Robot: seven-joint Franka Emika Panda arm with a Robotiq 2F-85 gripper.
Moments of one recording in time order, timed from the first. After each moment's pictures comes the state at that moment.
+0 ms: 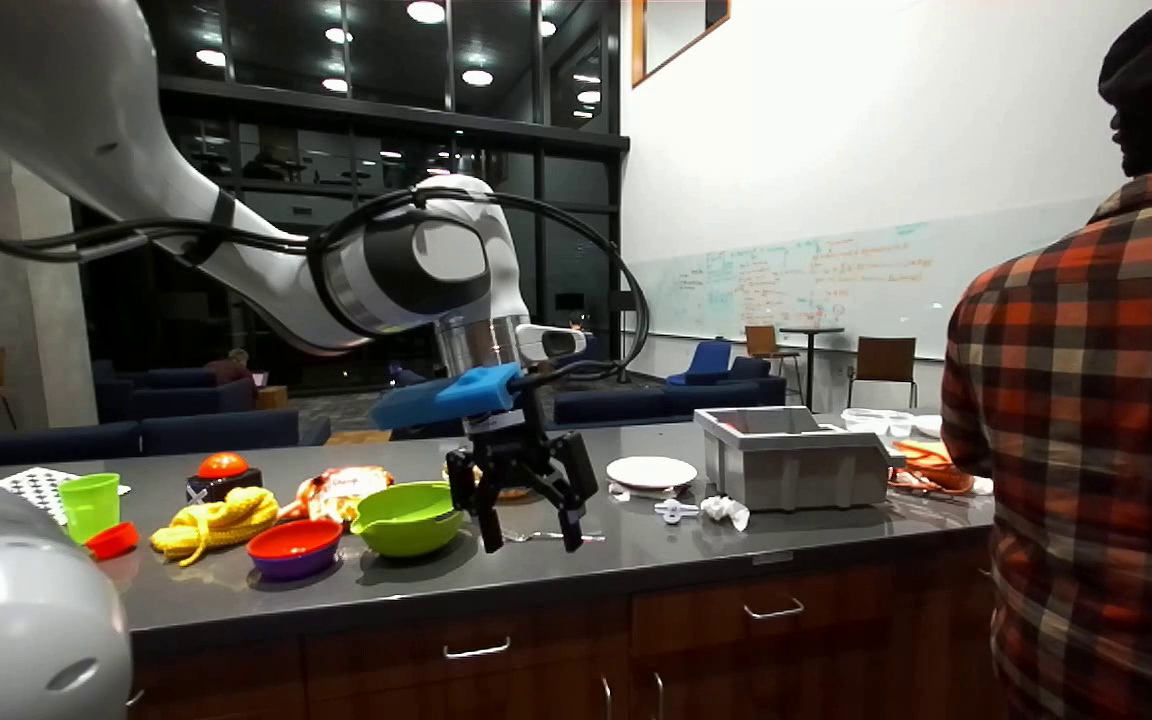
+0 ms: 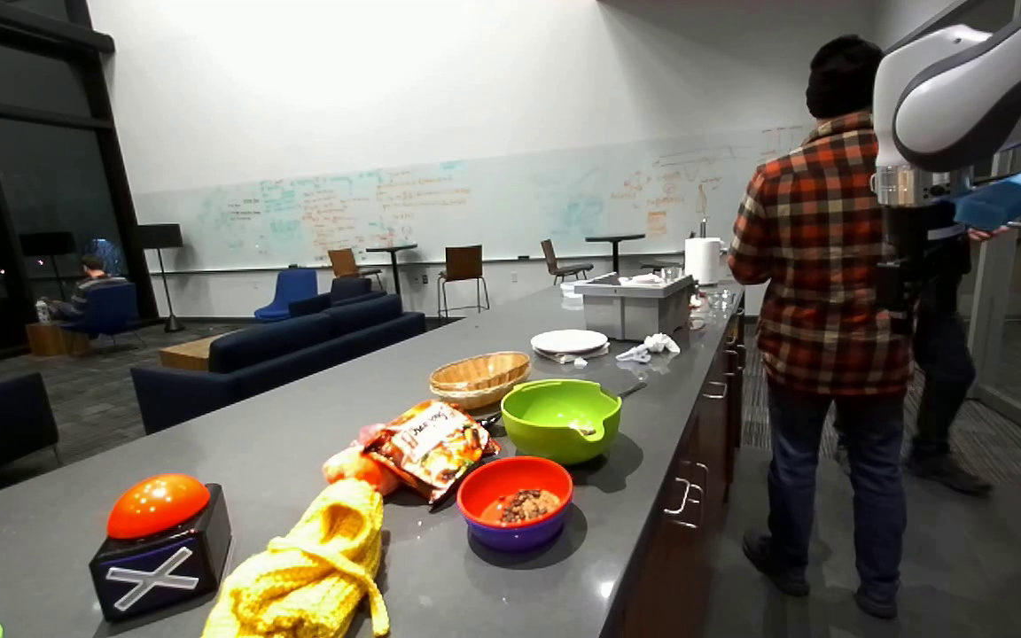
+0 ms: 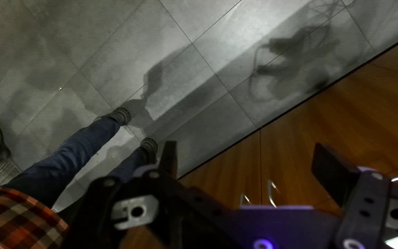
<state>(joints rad) -0.20 -0.67 -0.10 -2.74 -0.32 2.12 -0.09</state>
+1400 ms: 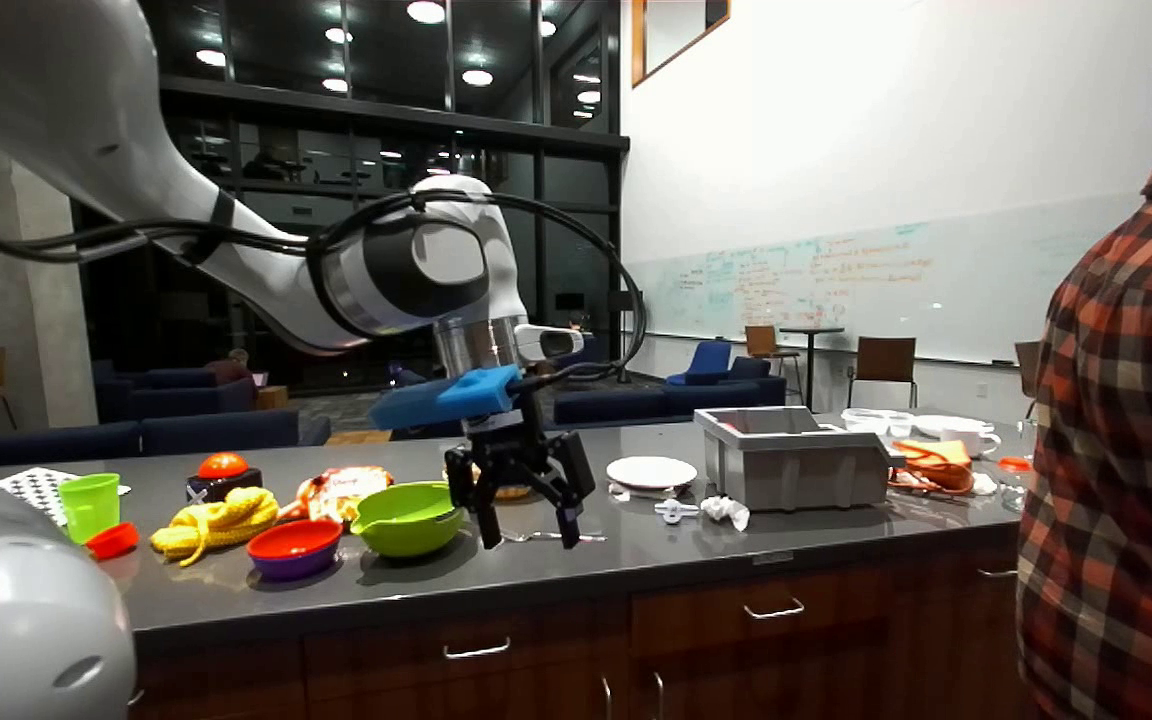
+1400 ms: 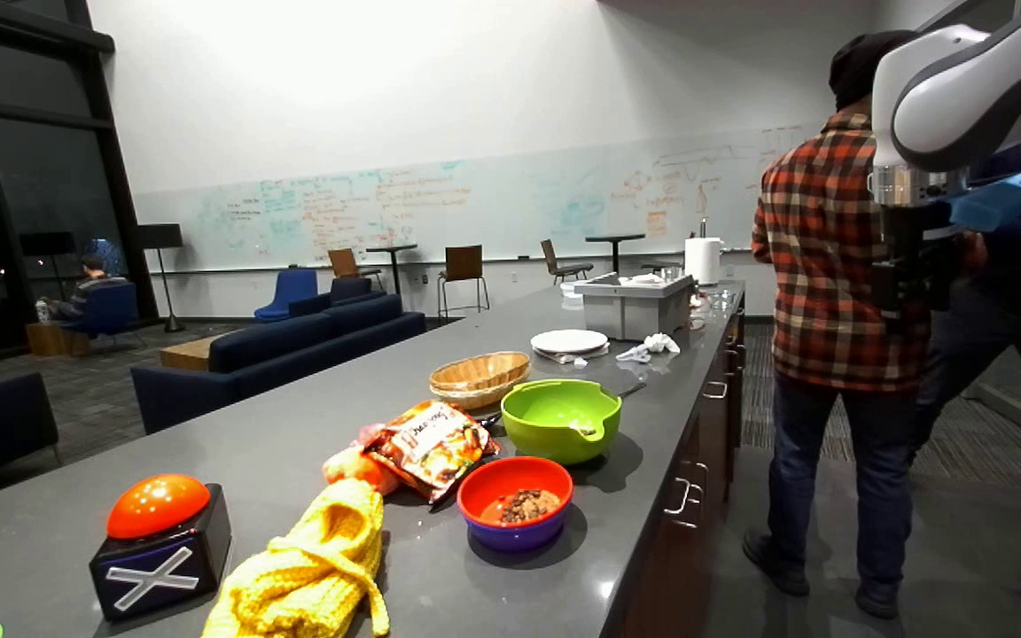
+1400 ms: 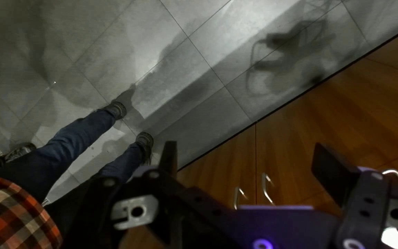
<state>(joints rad) -0.18 -0.67 -0.10 -2.74 -0.31 2.15 -0.09</state>
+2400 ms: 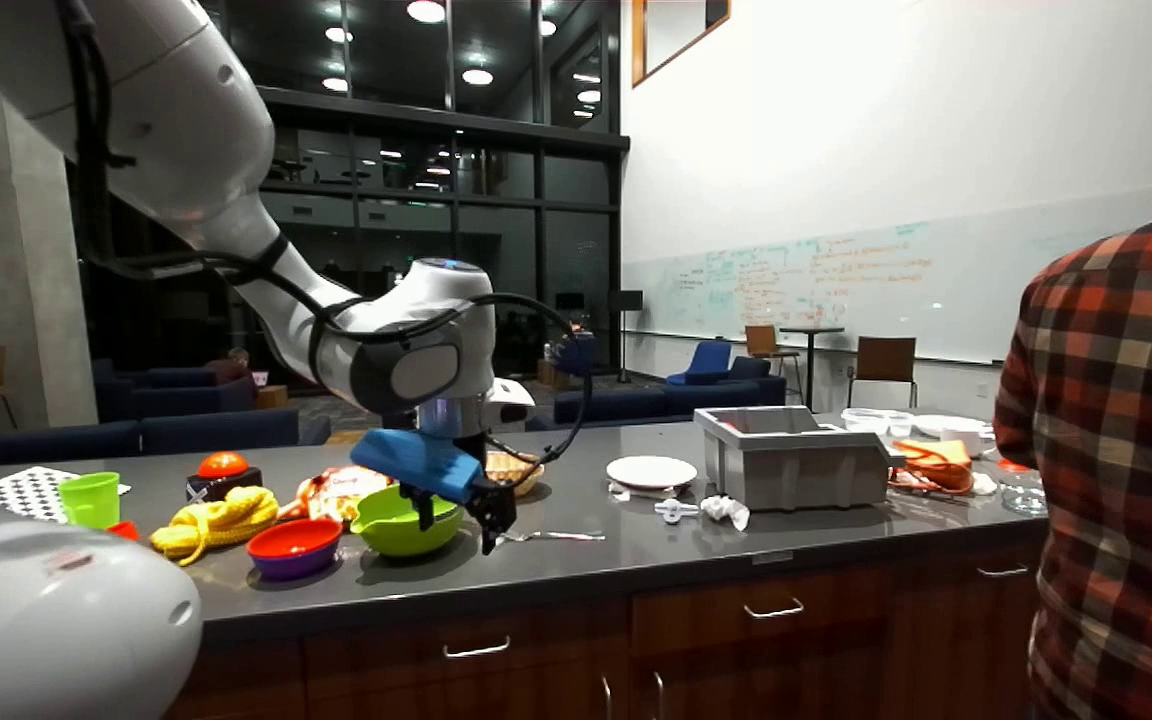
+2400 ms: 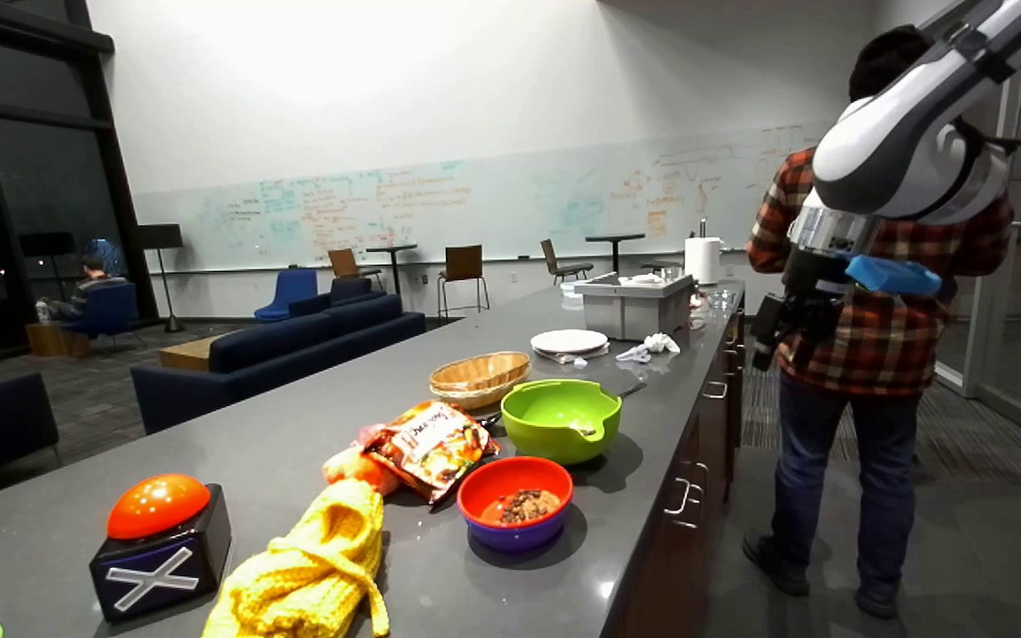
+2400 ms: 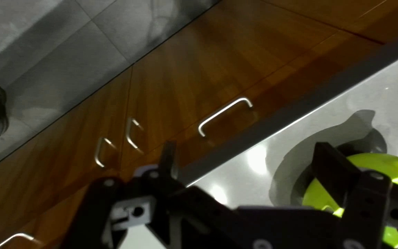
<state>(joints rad) 0.14 -0.45 -0.19 -2.78 0.20 2.55 -0.26</state>
